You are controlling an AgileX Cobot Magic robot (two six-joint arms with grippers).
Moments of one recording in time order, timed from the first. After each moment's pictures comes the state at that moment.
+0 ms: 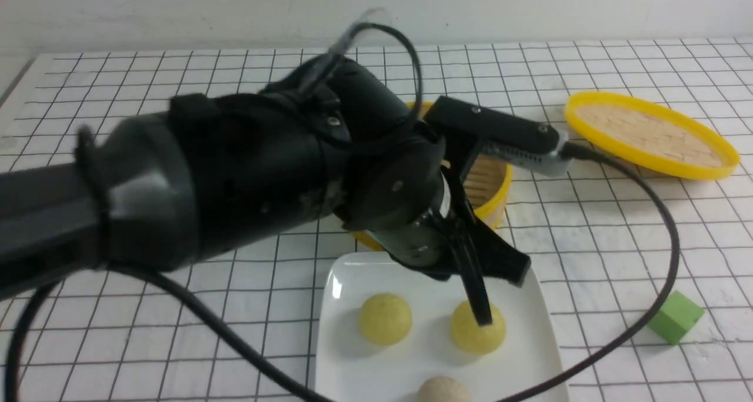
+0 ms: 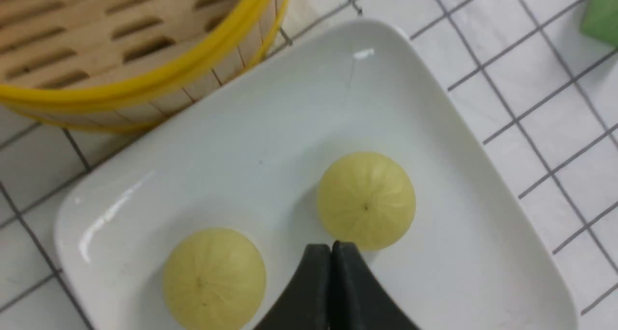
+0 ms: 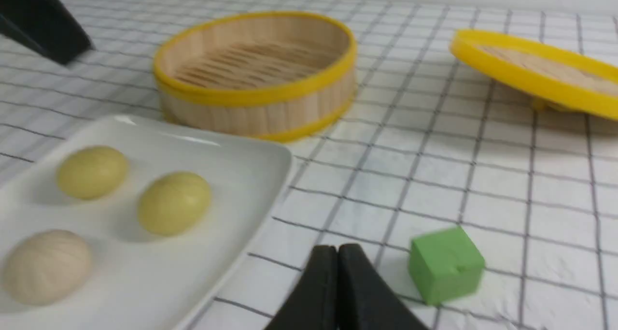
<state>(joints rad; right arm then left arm) 0.34 -0.01 -0.08 0.04 0.43 0.05 -0.93 1.59 -1.32 0.18 0.76 -0.41</state>
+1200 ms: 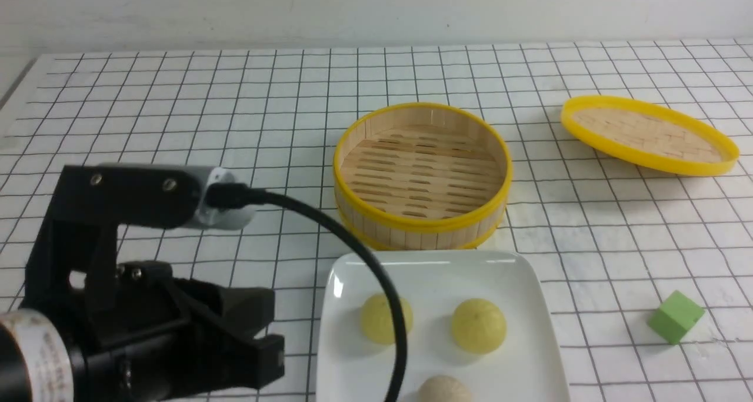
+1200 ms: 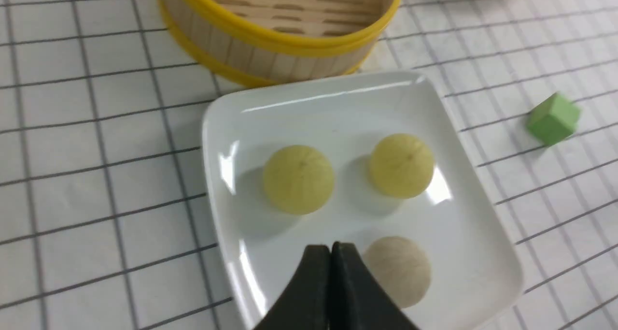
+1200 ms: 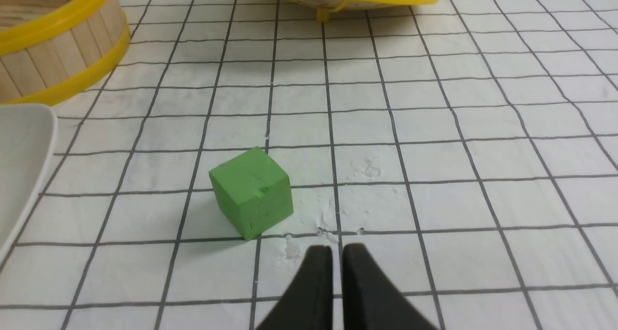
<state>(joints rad) -0.01 -0.01 0.02 0.01 0.41 0.05 -0.93 0.81 -0.63 0.37 0.51 -0.88</state>
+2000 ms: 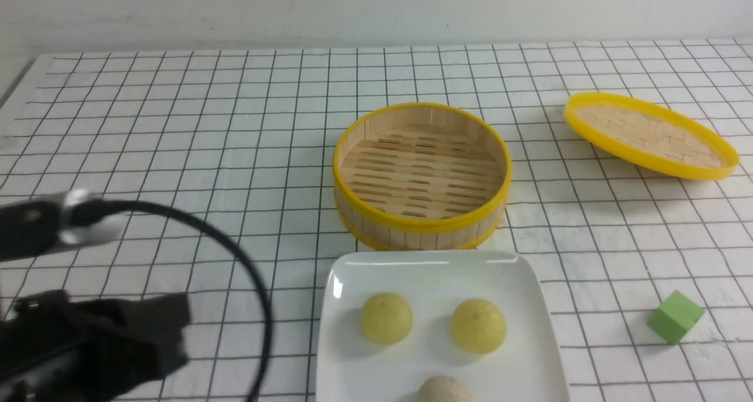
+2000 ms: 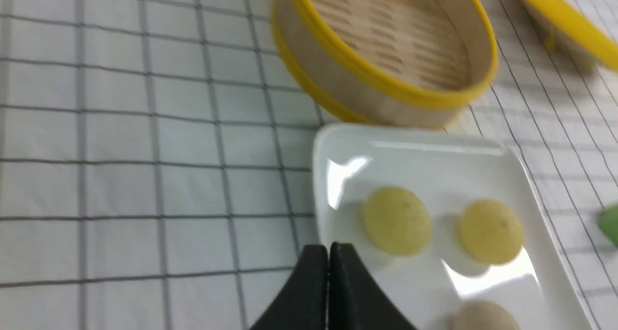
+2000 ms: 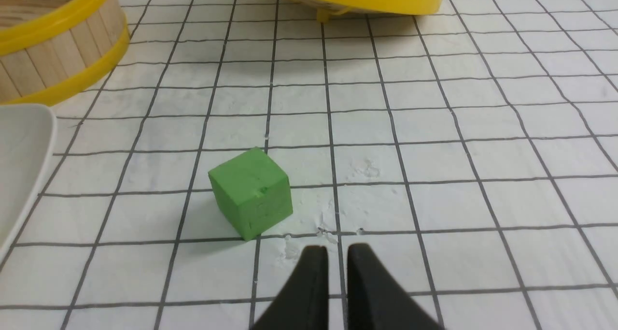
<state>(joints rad) -0.01 -0.01 0.02 0.01 0.41 0.05 -0.63 0.57 -0.45 0.34 0.47 -0.83</state>
